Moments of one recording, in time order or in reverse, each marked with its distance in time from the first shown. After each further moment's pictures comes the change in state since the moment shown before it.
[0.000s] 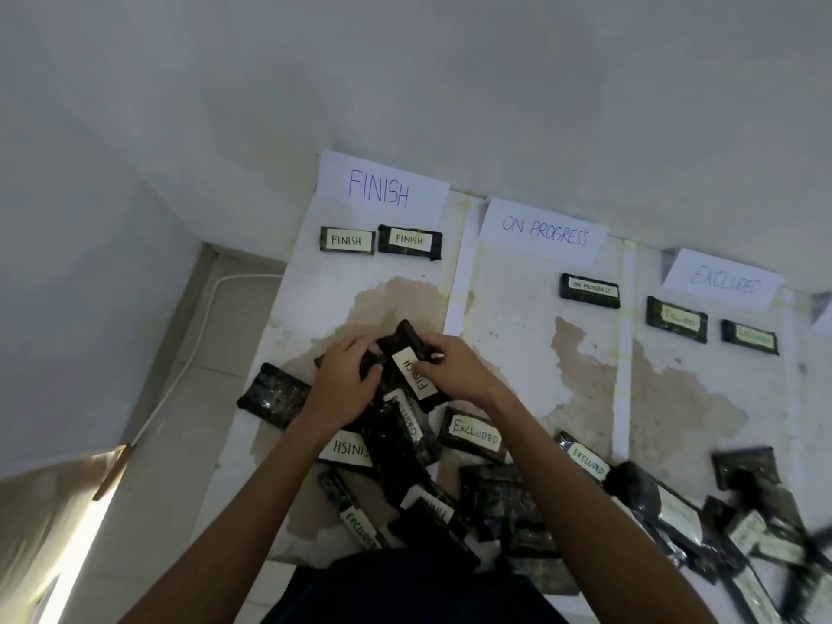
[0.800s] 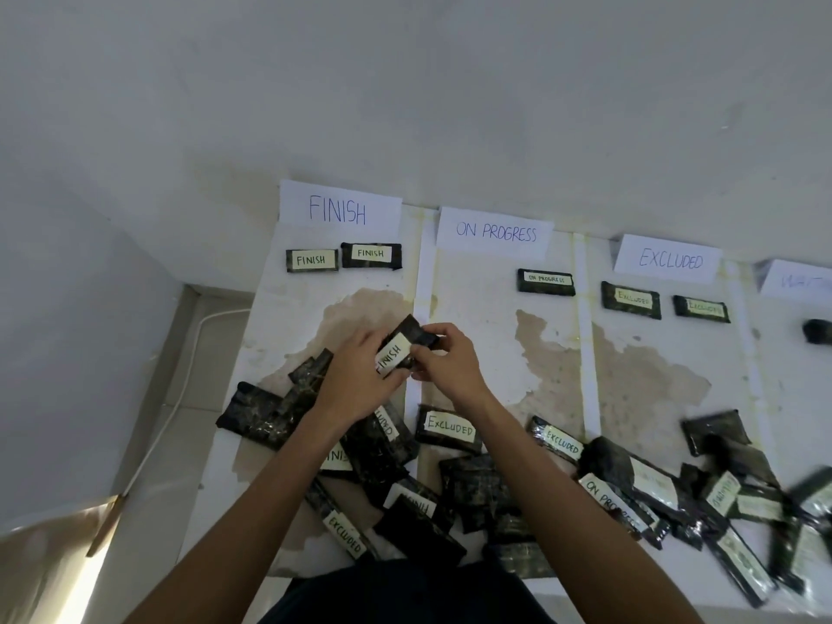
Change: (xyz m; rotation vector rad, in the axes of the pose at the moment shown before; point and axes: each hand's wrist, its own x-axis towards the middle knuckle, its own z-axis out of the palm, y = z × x) left_hand 0.001 0.070 0.014 0.029 -0.024 0.119; right_hand -0.037 0.006 -0.011 0.525 0.396 0.080
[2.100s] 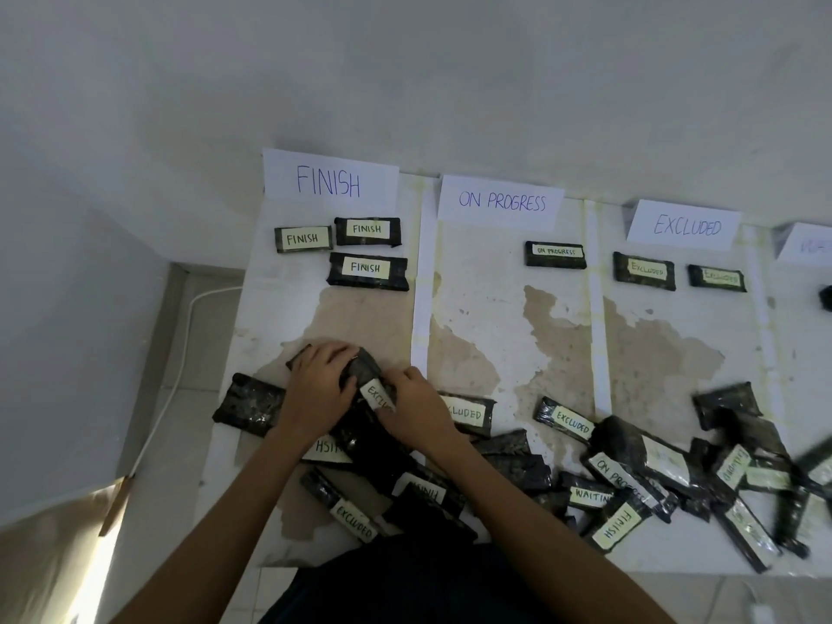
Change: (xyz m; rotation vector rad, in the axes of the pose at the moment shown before) left_hand -0.015 -0.089 0.002 0.376 -0.055 0.084; right_hand -0.020 0.072 0.049 -0.851 -0.210 -0.162
